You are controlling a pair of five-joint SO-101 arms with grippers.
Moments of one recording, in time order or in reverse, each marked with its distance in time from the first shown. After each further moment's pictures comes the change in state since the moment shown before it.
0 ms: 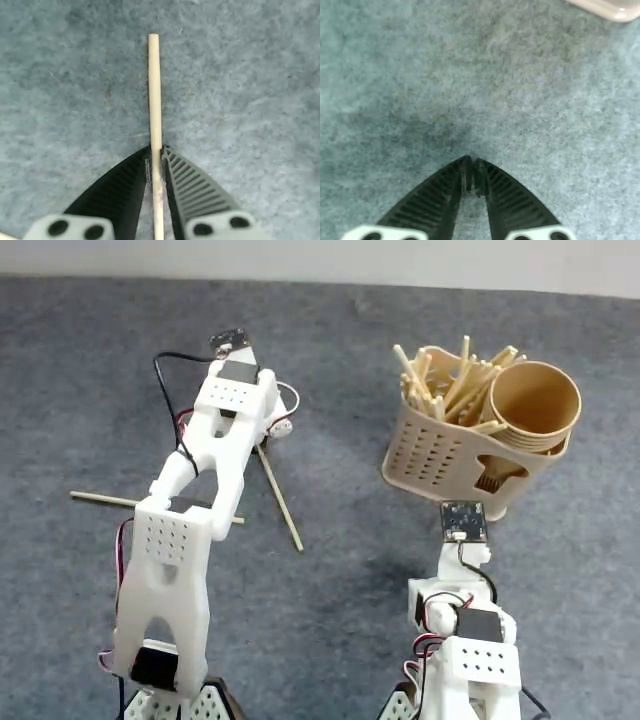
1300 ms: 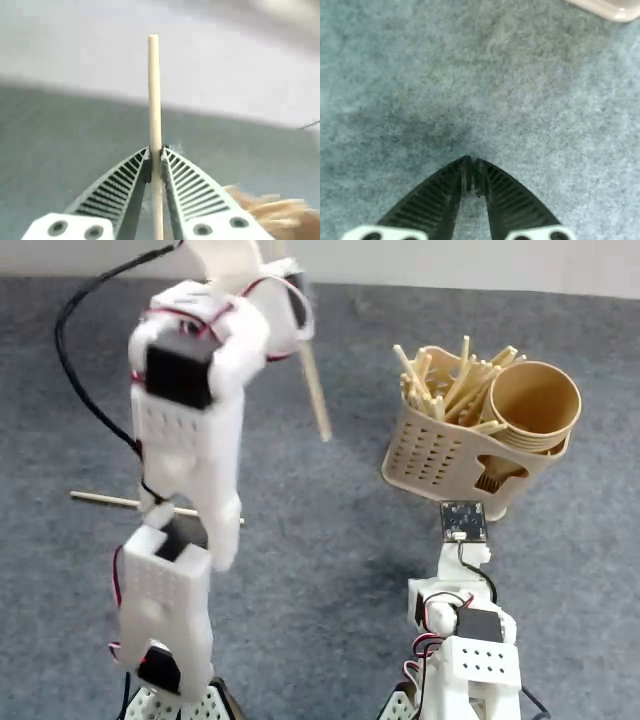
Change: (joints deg) left arm 11.7 -21.2 -52.2 15.4 -10.0; right arm 0.0 0.0 0.0 0.0 0.0
